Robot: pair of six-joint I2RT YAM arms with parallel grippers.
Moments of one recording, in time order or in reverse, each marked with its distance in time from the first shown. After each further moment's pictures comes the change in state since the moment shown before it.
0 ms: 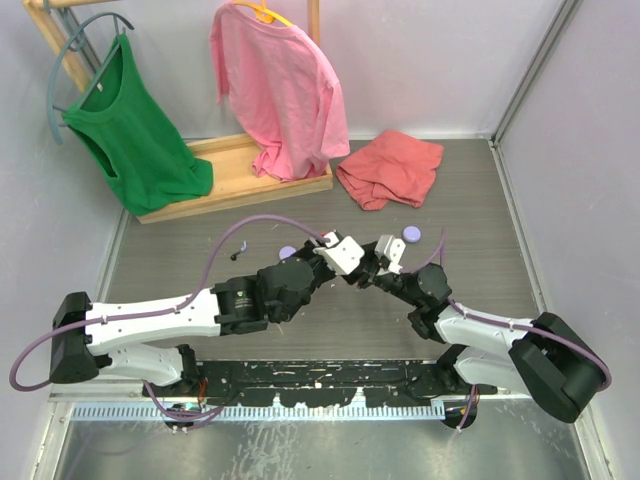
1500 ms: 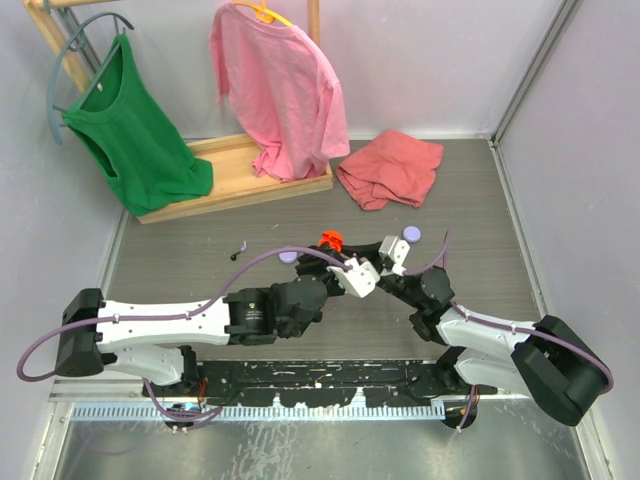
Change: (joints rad) left arm -0.100 0.050 -0.003 0.005 -0.110 0.168; right arm 0.003 -0.023 -0.017 0.020 0.042 -0.004
